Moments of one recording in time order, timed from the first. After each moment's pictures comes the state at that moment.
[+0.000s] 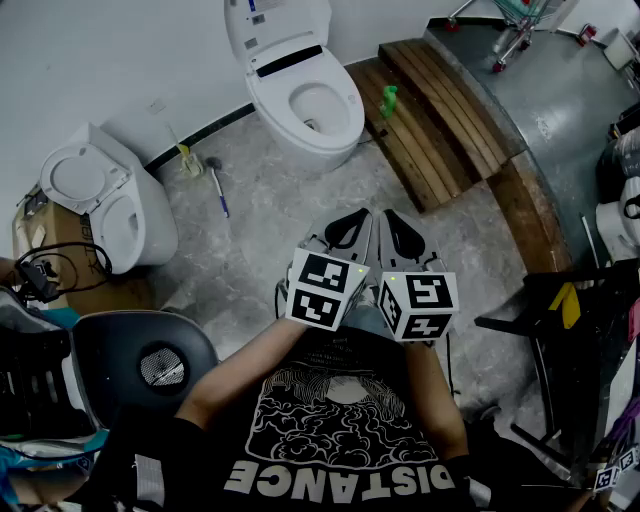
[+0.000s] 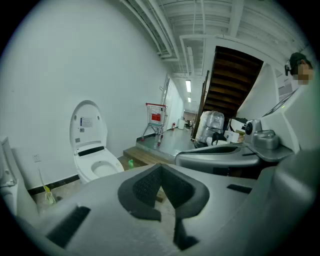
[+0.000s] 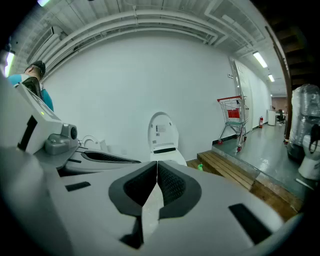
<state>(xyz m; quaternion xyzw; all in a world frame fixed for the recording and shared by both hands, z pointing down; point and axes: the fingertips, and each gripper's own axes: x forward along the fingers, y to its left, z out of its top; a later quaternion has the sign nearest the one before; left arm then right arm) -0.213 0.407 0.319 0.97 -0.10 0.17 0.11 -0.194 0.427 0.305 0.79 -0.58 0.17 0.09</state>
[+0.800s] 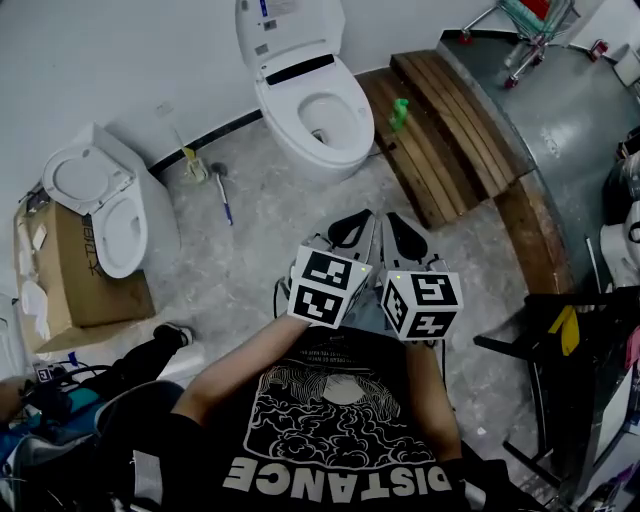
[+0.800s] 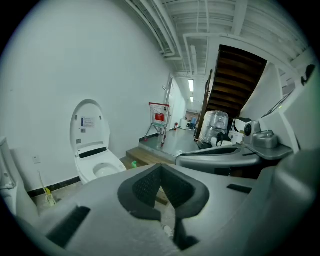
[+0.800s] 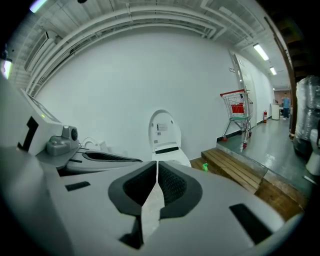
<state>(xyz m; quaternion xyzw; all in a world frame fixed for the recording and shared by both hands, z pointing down) -0.186 0.358 0.327 0.97 -0.12 0.18 0.11 -0.167 0.379 0.315 0.77 -0.60 0.19 0.07</state>
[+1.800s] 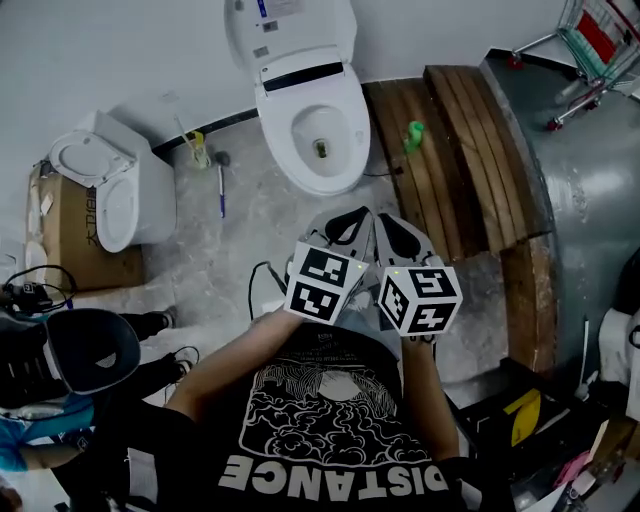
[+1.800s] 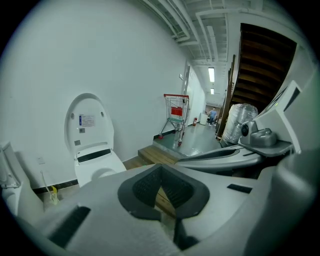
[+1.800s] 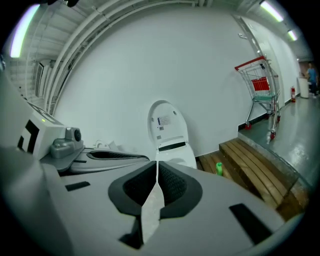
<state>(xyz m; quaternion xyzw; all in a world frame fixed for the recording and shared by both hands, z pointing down) 0.038 0.264 0.347 0.94 -0.22 0.22 0.13 0.053 0.281 0.344 0.66 -0.69 0.27 0.06</state>
